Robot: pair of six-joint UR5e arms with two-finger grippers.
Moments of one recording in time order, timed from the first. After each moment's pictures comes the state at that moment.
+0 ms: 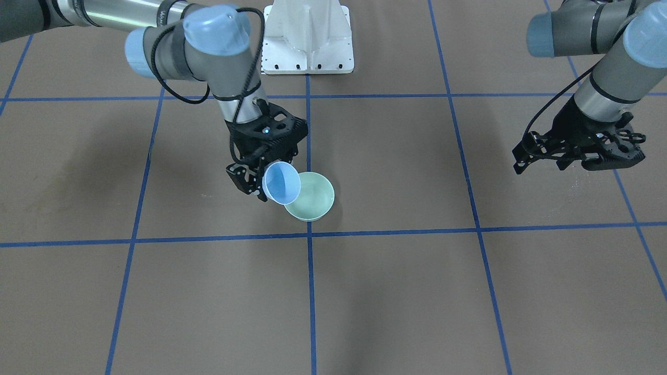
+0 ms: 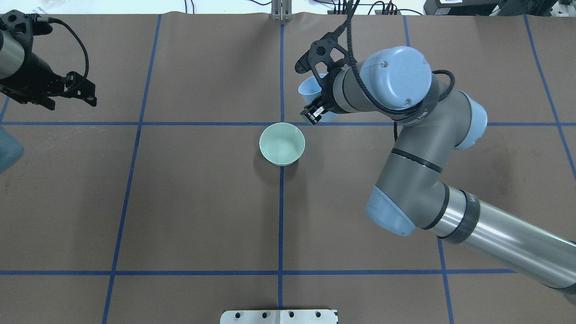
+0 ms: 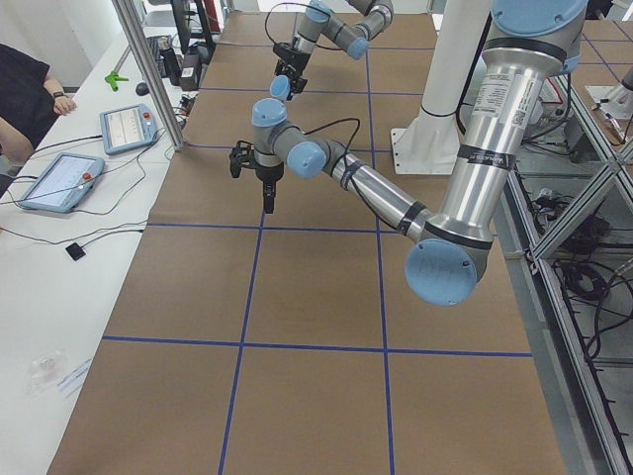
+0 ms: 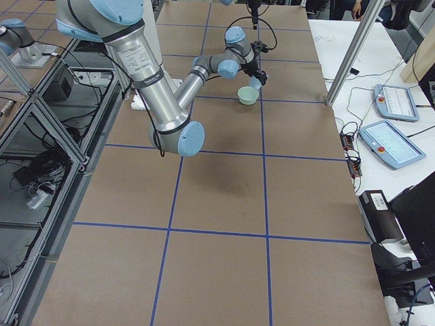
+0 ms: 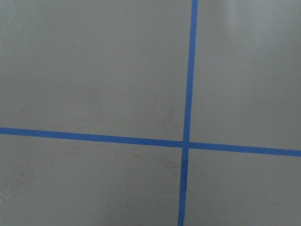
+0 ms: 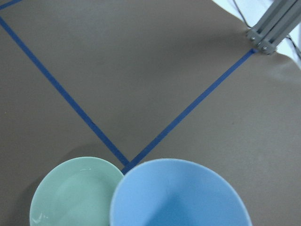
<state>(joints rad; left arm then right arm) -1.05 -1.83 -1.88 -1.62 -2.18 -0.85 0.65 -0.98 1.82 -1.31 1.64 0.44</state>
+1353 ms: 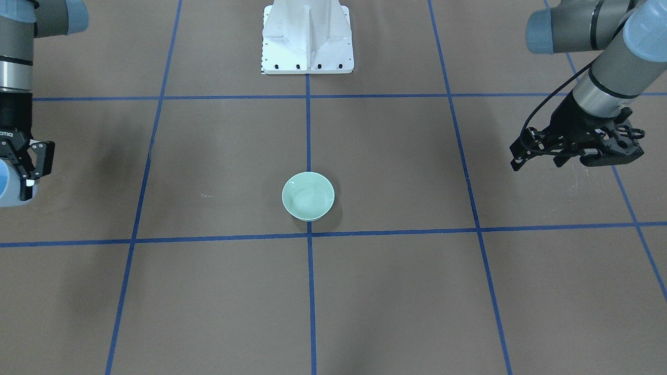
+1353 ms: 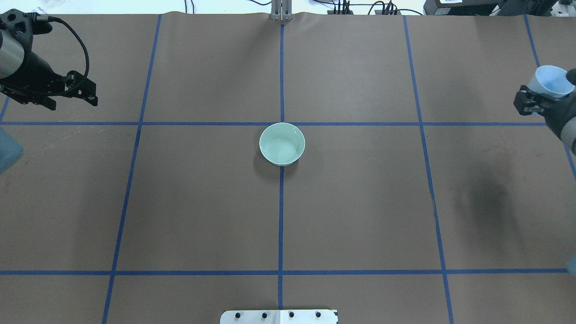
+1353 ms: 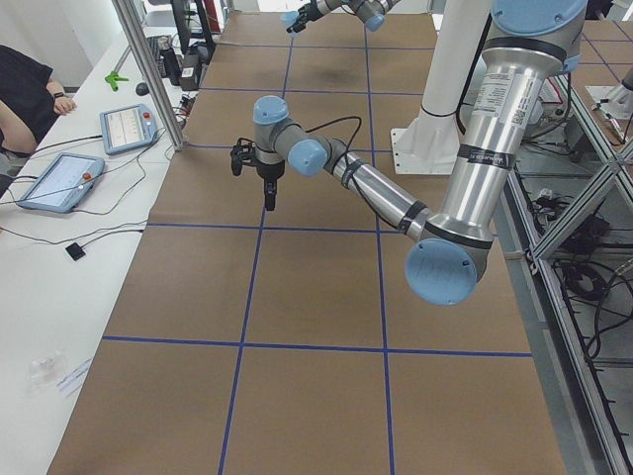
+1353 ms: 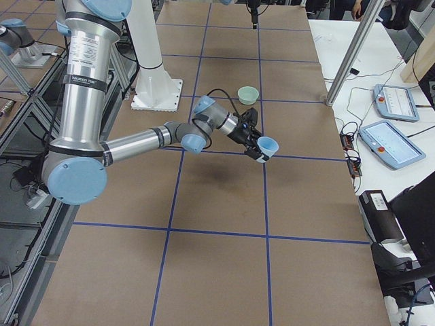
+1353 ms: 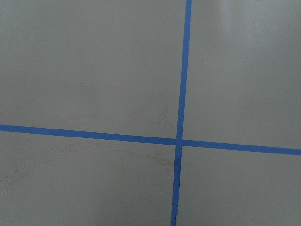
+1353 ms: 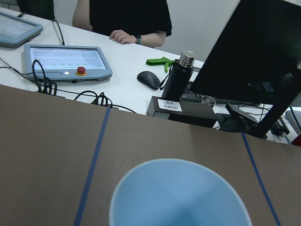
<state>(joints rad) -1.05 -1.83 -1.89 -1.62 -2.18 -0.86 0.79 -1.82 1.91 -0.72 1.12 1.00</state>
